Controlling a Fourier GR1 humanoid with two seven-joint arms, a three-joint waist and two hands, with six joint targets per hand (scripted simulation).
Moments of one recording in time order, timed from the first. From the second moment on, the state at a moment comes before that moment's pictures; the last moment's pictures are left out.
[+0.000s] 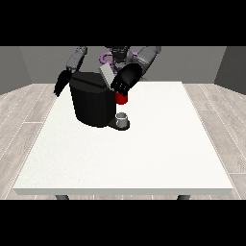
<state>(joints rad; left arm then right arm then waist) -1.29 0.48 0.11 -0.63 -0.83 -0.28 -0.19 -0.47 -0.08 -0.05 -1.29 0.17 -0.19 0.01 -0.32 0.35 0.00</state>
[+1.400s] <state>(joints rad) -1.32 0.52 0.08 -0.63 -0.92 -0.19 -0.28 -0.50 -0.09 -0.06 -1.26 0.20 -0.22 0.01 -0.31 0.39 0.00</state>
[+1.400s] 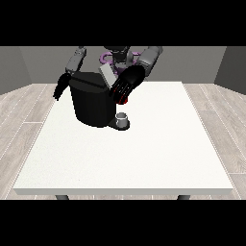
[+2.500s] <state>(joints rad) -0.86 0.10 0.33 -0.67 -0.51 -0.25 -0.32 -0.19 -0.11 -0.17 -1.07 0.13 -0.22 -0.07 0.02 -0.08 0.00</state>
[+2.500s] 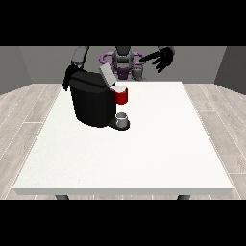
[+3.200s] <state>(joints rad) -0.53 0.02 0.37 -0.69 -0.37 -0.29 -0.28 -0.18 -0.10 -0.09 -1.24 0.08 -0.08 -0.01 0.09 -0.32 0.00</state>
